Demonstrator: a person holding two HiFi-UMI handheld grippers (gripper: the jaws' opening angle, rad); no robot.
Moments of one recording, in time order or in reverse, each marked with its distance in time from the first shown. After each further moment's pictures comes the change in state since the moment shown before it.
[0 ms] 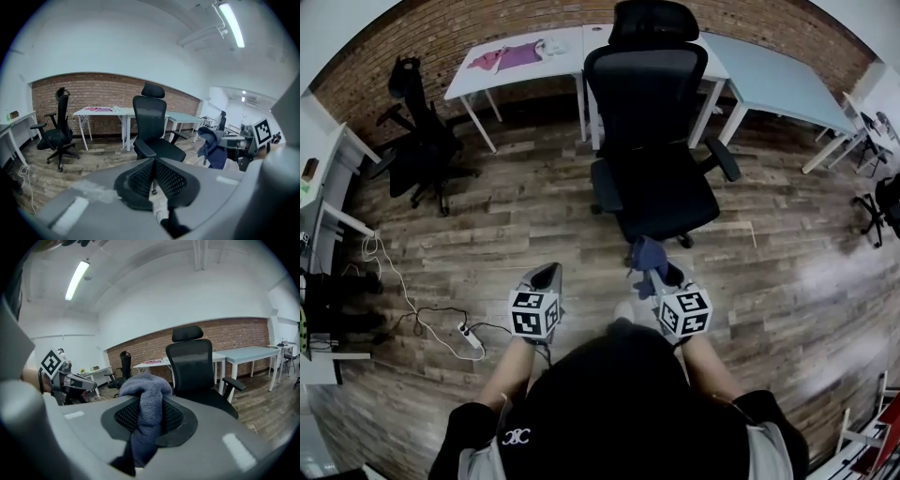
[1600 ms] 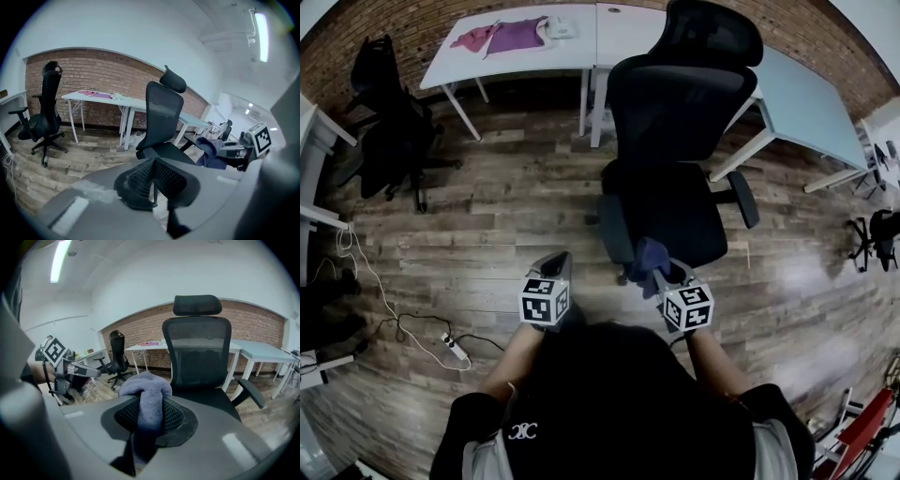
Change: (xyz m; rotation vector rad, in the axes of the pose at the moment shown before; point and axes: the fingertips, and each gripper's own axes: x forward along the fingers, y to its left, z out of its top) left arm 0.200 0.111 0.084 -0.134 0.070 -0.065; right arm 0.212 -0.091 0.028 -0.038 0.257 0.007
